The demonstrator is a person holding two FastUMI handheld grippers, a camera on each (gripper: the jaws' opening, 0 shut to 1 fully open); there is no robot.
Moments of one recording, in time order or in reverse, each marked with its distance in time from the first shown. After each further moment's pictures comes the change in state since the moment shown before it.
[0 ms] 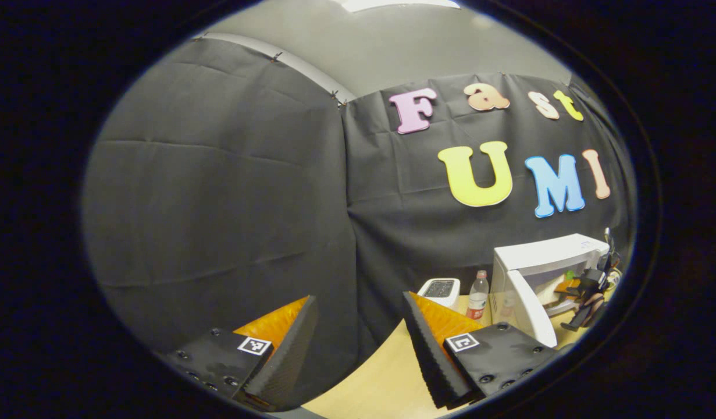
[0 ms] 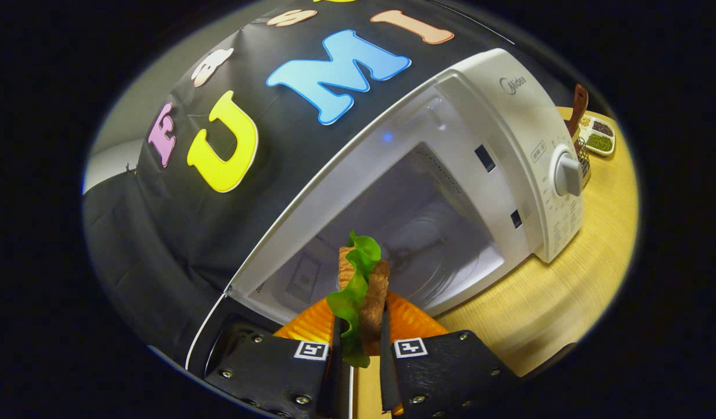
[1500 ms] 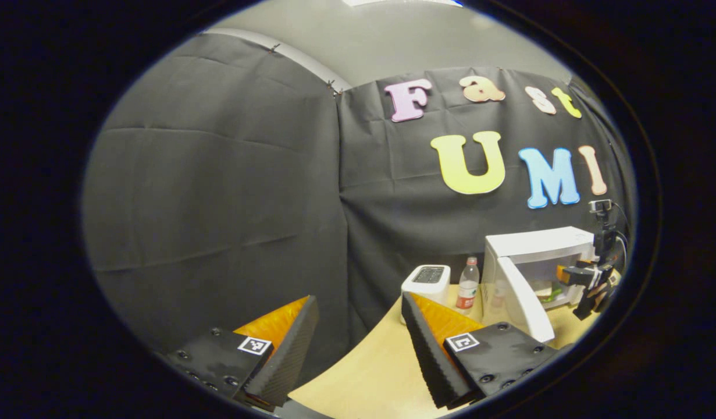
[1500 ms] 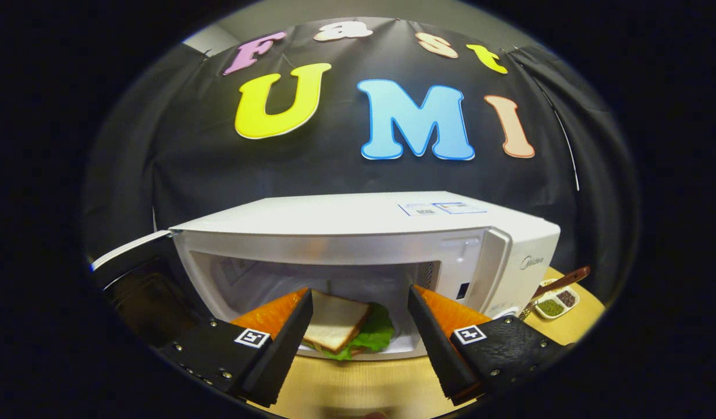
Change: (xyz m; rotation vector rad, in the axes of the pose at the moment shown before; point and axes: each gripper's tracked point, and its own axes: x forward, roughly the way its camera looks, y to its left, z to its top) left arm -0.015 -0.038 -0.022 -0.020 0.046 -0.048; right arm -0.047 -0.011 0.058 -0.761 -0.163 -0.158
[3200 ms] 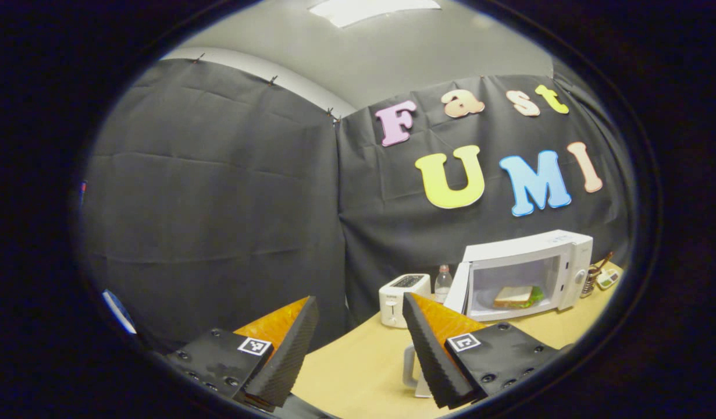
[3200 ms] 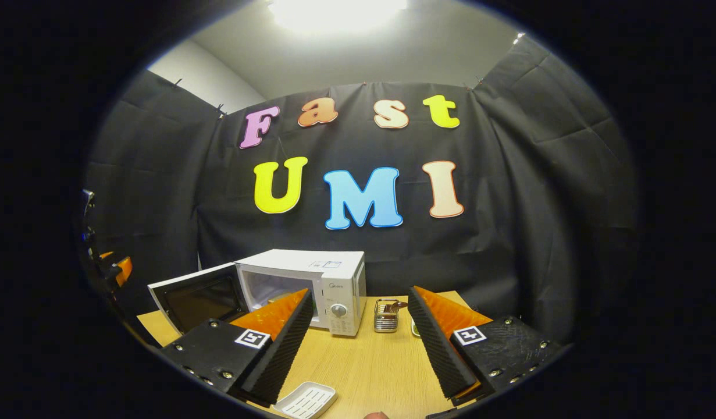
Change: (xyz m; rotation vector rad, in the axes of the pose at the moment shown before) left arm -0.101 -0.103 -0.025 0.035 -0.087 0.100; right arm -0.323 -0.227 0.081 0.044 -0.182 0.045
